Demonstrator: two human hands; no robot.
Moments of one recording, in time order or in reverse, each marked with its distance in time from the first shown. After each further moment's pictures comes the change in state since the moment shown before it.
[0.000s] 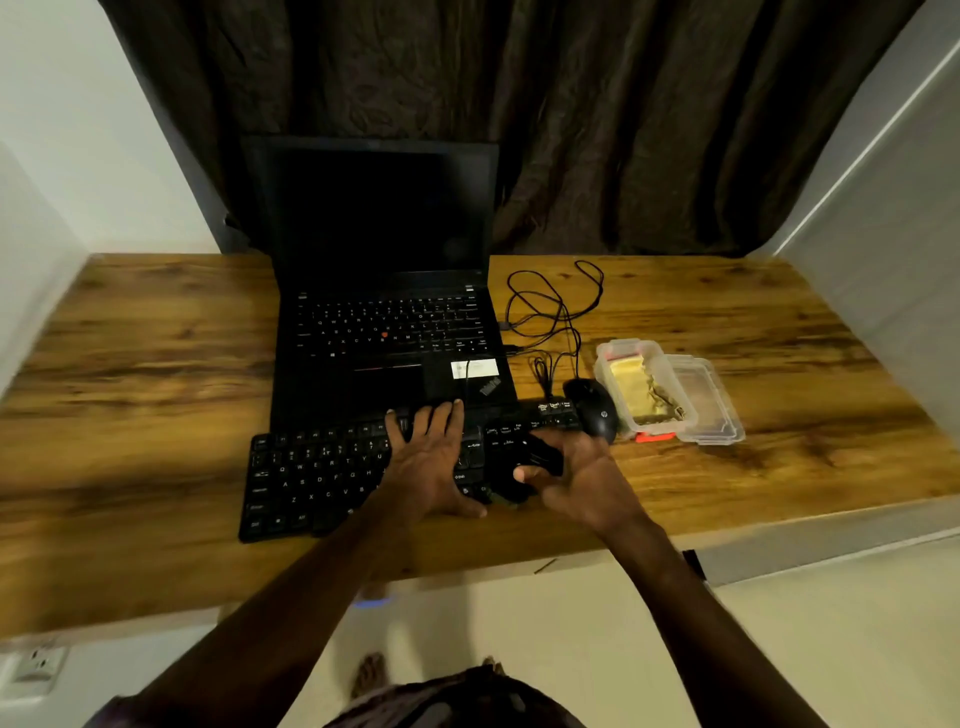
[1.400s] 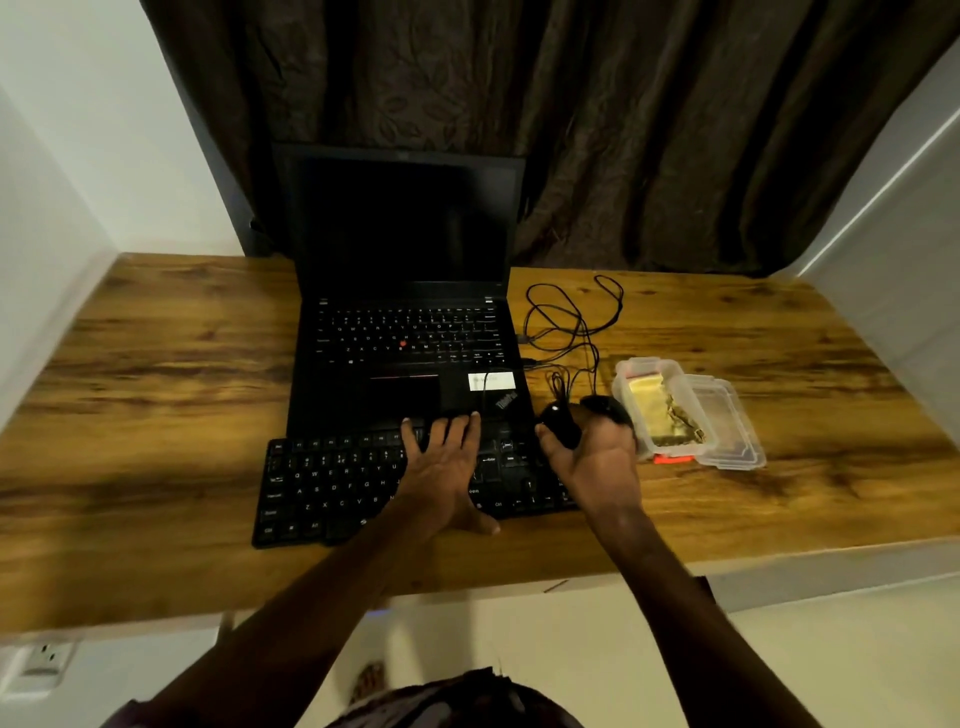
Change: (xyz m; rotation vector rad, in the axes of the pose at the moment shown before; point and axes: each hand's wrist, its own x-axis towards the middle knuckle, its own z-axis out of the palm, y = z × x) left_hand -0.002 0.001 -0.003 0.015 0.000 0.003; right_hand 0.033 -0.019 0.003 -0.066 0.293 0.077
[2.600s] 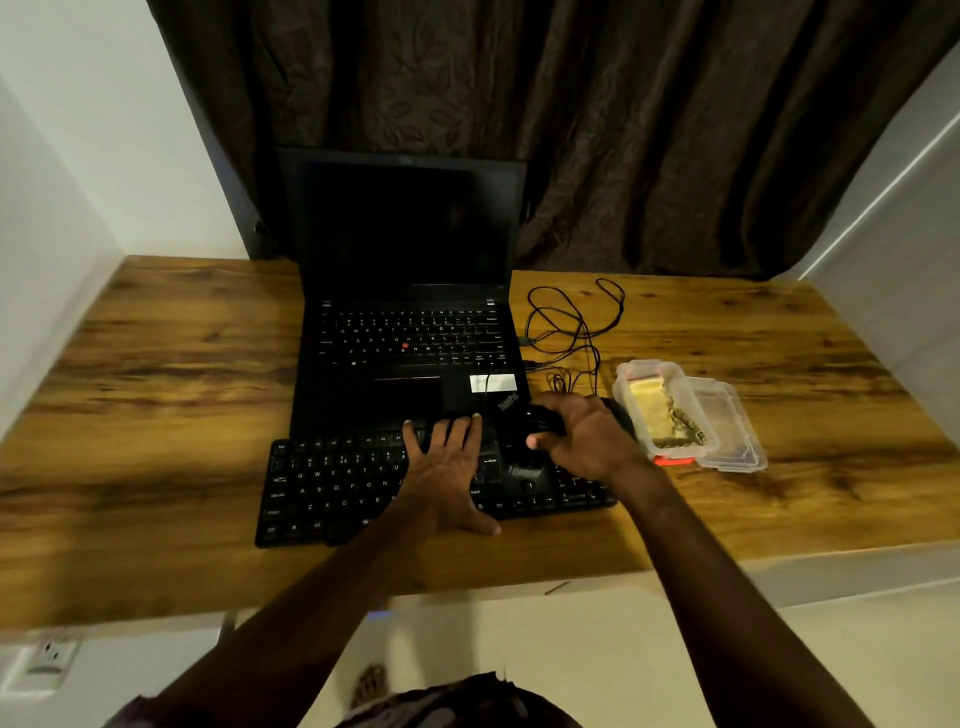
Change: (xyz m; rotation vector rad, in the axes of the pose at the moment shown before) left_hand 0.001 -0.004 0.006 -0.033 0.045 0.037; right_hand 0.039 0.007 -0.006 -0.070 -0.375 -0.116
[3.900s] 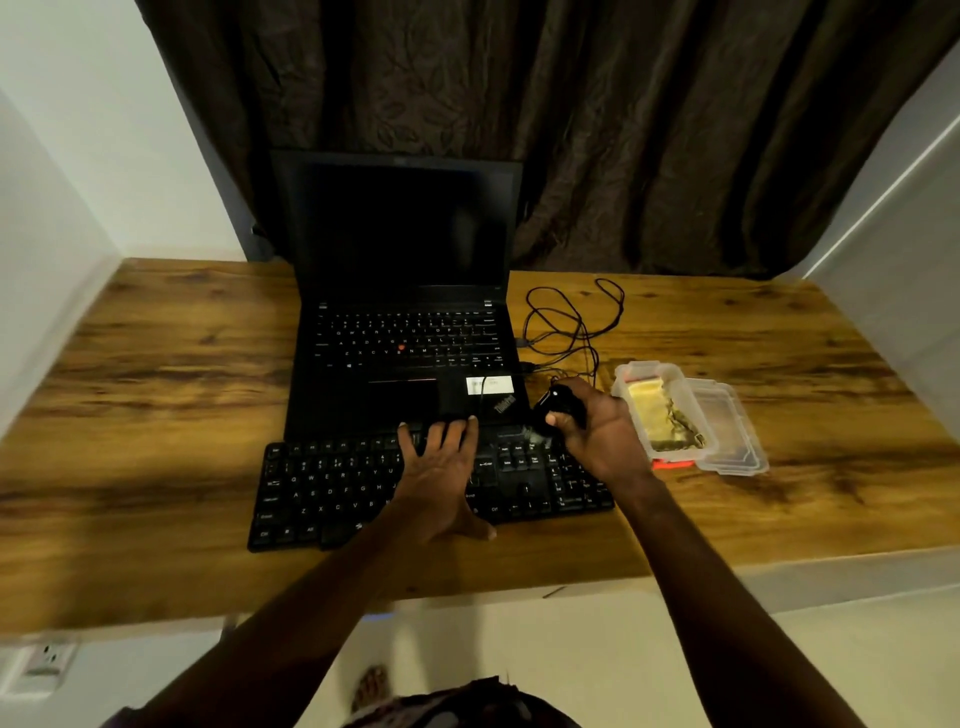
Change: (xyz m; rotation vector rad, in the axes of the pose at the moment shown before) left_hand 0.001 0.003 -0.001 0.020 -0.010 -0.021; right_hand 0.015 0.030 0.004 0.115 0.292 -0.133
